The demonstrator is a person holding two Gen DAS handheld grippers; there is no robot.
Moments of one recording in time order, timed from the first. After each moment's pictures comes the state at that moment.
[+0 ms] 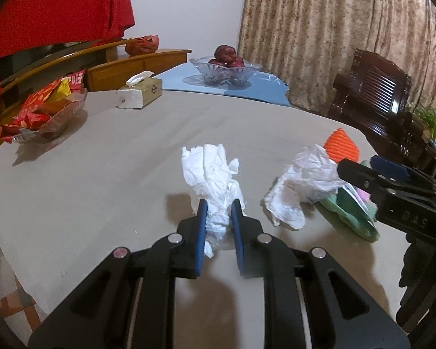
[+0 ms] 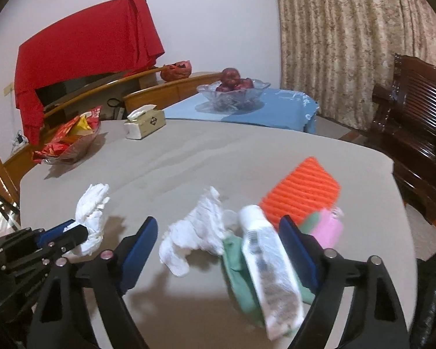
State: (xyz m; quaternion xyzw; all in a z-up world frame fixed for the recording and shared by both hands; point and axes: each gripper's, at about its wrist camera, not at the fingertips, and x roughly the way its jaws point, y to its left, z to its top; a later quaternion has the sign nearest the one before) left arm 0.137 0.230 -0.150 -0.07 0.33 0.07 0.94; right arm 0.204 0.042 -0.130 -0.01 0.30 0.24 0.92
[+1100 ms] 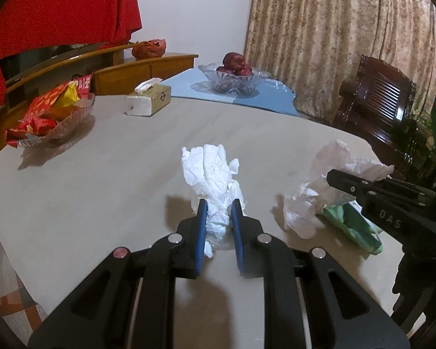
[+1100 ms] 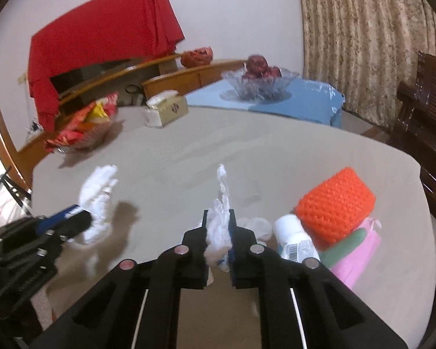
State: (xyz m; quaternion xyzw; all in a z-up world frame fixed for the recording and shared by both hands) left arm 0.136 0.239 -0.134 -0.07 0.31 0.08 0.94; right arm 0.213 0.072 -0.129 -0.02 0.32 0.29 0.90
